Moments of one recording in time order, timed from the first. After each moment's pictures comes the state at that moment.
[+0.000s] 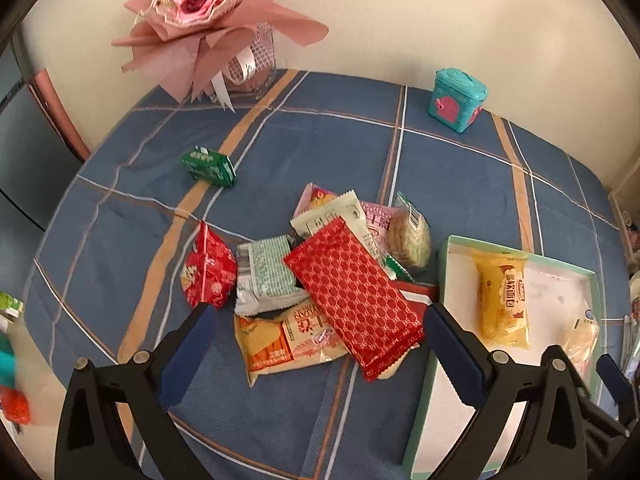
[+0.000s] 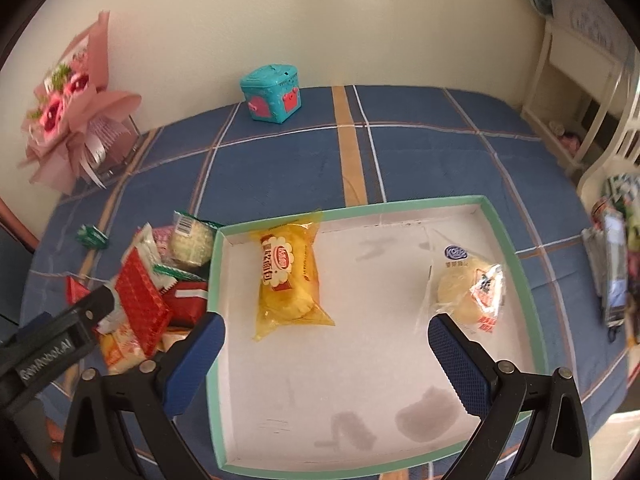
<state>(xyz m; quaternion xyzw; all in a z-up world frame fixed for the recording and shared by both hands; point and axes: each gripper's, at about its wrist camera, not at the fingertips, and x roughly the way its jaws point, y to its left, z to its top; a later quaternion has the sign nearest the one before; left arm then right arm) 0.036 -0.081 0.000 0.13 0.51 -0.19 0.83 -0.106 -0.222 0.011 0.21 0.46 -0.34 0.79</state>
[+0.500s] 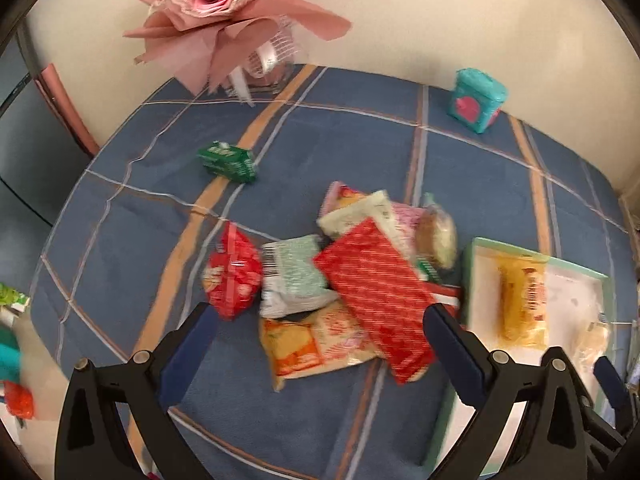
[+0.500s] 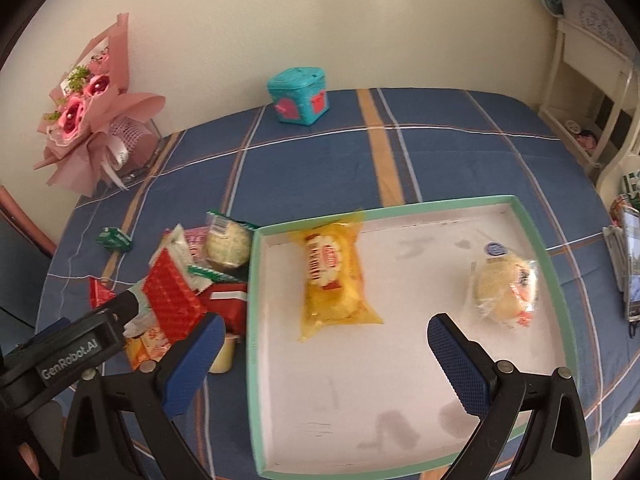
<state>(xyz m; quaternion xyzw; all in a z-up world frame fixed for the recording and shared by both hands) 0.053 -0.065 -0.003 0.14 0.51 -0.16 0.83 -0.087 -0.202 0.006 0.24 0.44 -0.31 0.81</state>
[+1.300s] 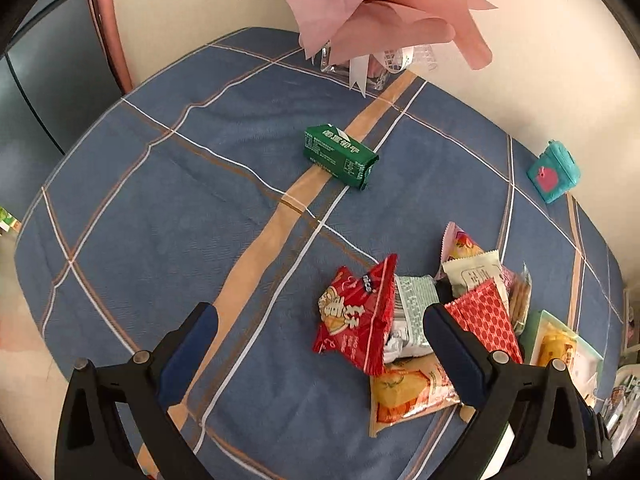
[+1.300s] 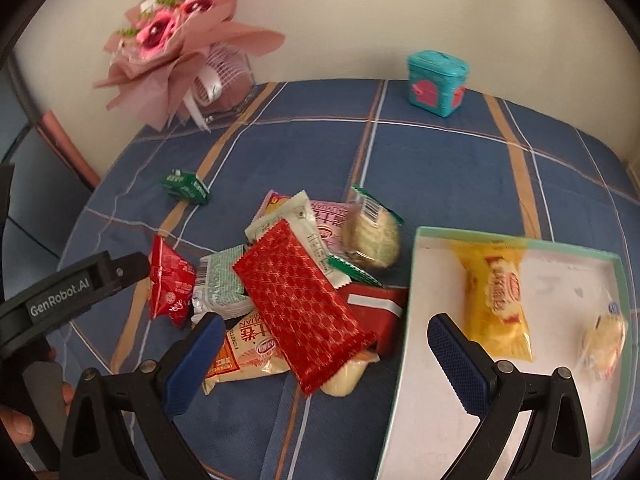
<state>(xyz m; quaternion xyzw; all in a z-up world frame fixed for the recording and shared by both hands) 0.130 0.027 -0.020 0.01 0.55 -0.11 0.82 0.011 -0.139 -0.015 0.17 0.49 -0.18 0.83</state>
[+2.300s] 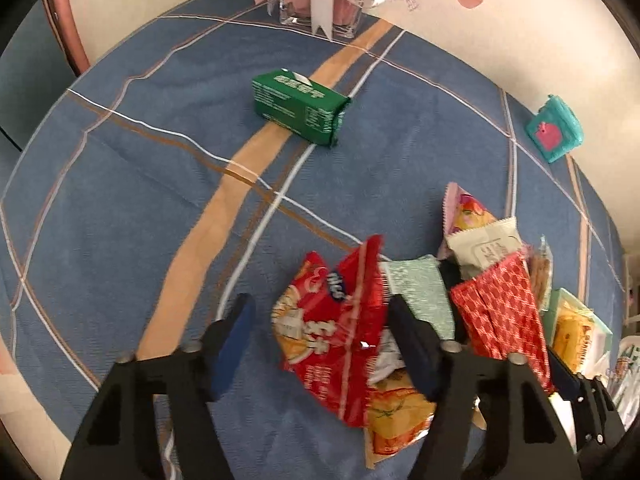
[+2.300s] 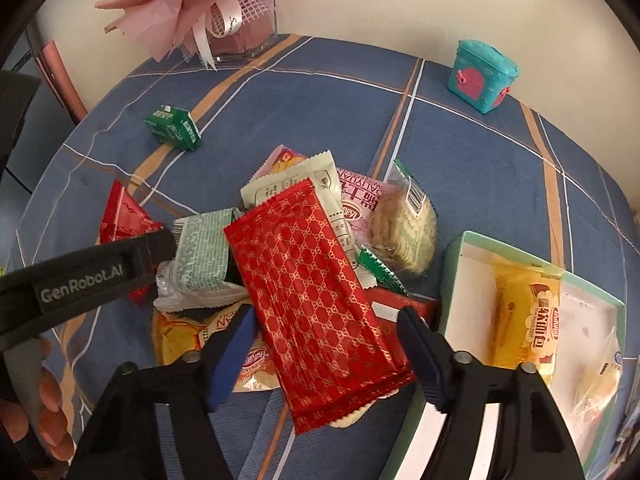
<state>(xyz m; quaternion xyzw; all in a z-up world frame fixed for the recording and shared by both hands) 0.155 -0.008 -0.068 0.03 0.60 -0.17 0.78 0.043 -0.126 -0.055 0.11 0.55 -0.17 0.81</state>
